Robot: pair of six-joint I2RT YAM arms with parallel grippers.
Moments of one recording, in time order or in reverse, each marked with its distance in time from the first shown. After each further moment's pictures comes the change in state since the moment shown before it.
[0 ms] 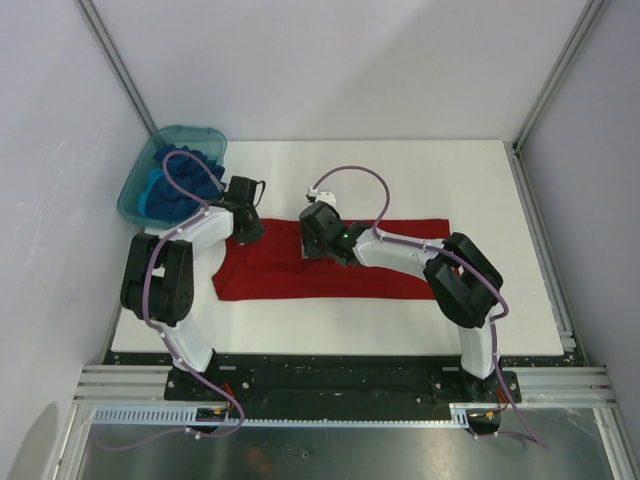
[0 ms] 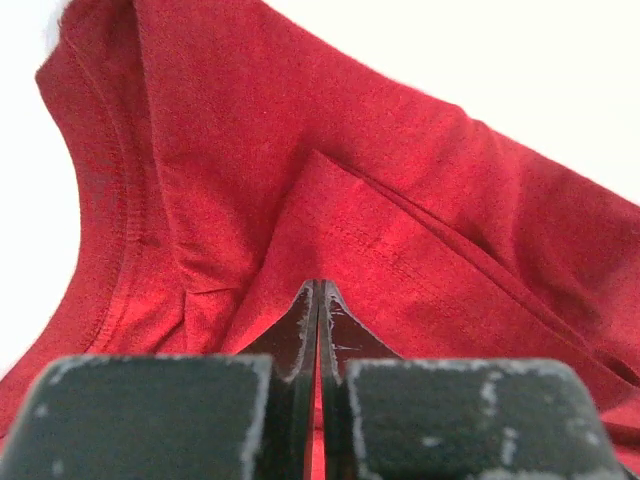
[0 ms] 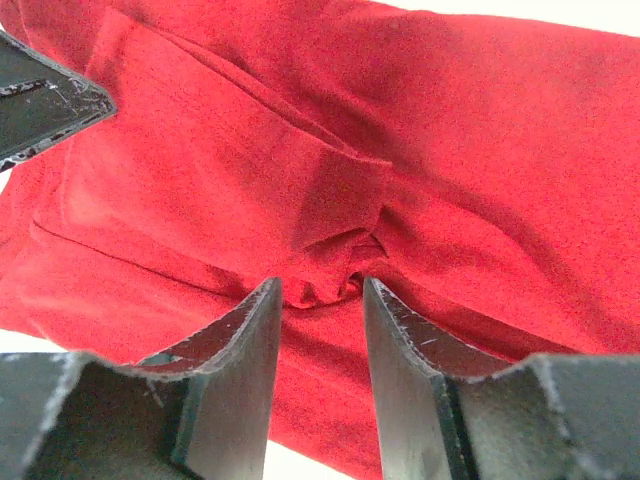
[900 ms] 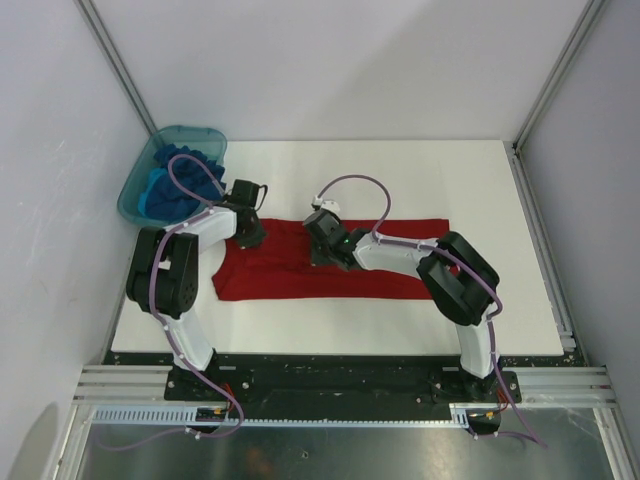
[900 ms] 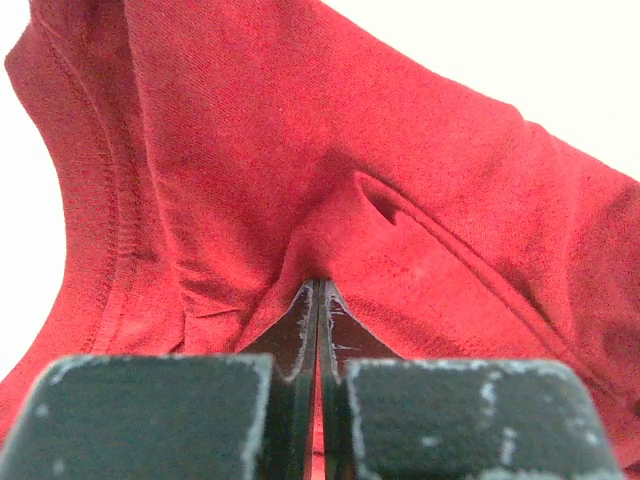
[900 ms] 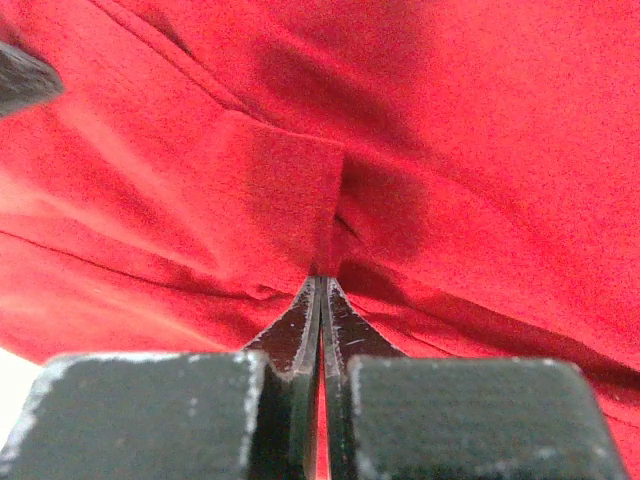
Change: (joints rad) left arm 0.008 0.078 -0.003 0.013 -0.008 -0.001; right arm -0.007 0.037 -0.042 0.020 -0.024 0.036
